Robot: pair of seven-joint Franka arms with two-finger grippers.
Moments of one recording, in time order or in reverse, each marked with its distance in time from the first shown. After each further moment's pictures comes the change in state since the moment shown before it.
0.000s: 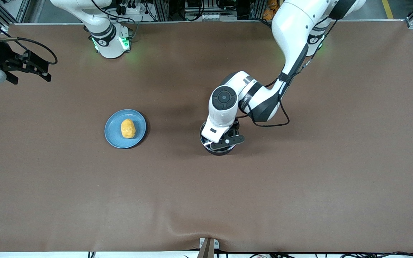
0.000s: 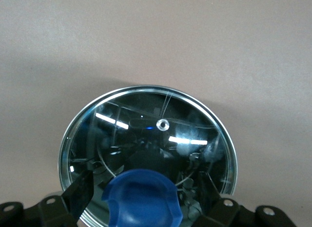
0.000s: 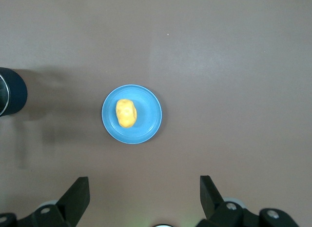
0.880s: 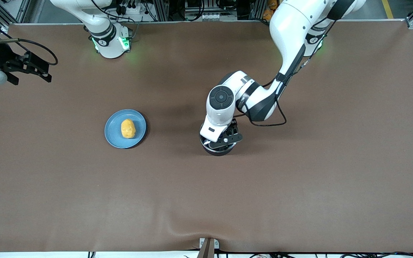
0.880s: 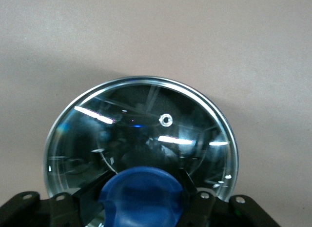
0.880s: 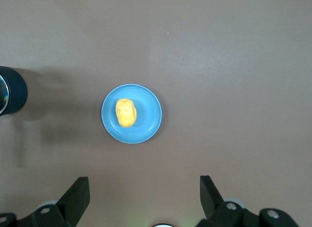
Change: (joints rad) left arm -0.010 0.009 0.001 0.000 0.000 -0.002 -0.032; right arm 0.000 0.007 0.000 0.000 0.000 0.000 0.000
